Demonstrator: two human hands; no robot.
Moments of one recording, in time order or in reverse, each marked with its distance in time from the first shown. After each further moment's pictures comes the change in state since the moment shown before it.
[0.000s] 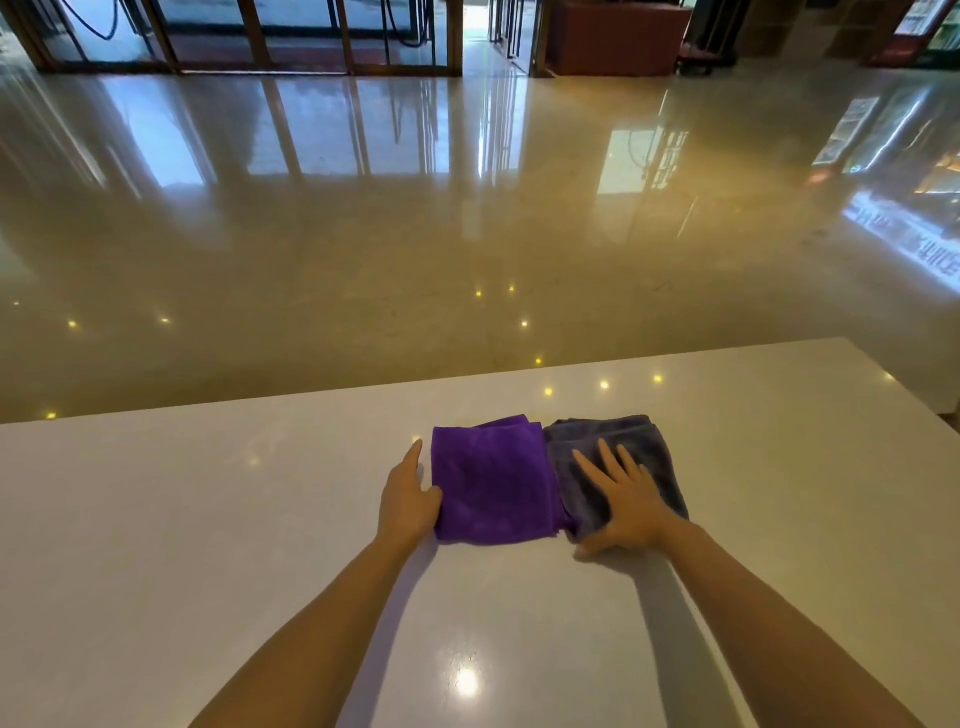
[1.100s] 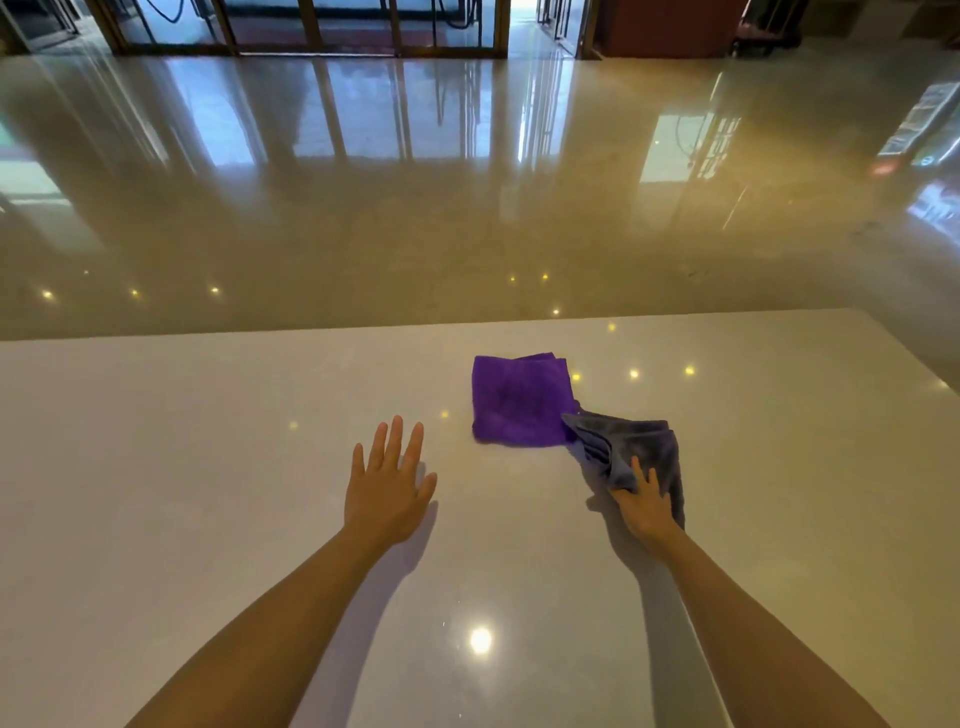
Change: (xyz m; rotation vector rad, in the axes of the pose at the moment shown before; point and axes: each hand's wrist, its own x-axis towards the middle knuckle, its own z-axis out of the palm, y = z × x) left_hand -0.116 -0.042 -0.094 1.456 0.049 0.364; right_hand -0.102 -0.049 0.056 0.556 0.160 0.349
